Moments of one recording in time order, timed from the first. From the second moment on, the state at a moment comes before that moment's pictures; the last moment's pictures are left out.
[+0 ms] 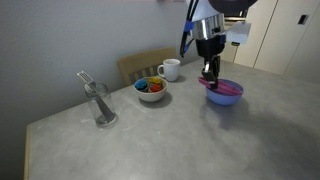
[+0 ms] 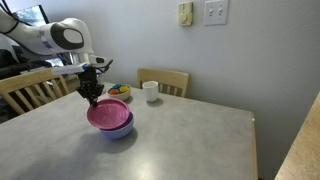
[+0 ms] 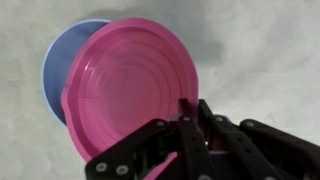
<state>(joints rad) 0.13 0.44 0.05 -1.86 -0.19 2.08 -0.03</state>
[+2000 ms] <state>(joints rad) 0.13 0.56 0.03 -1.66 -0.21 1.67 -0.01</state>
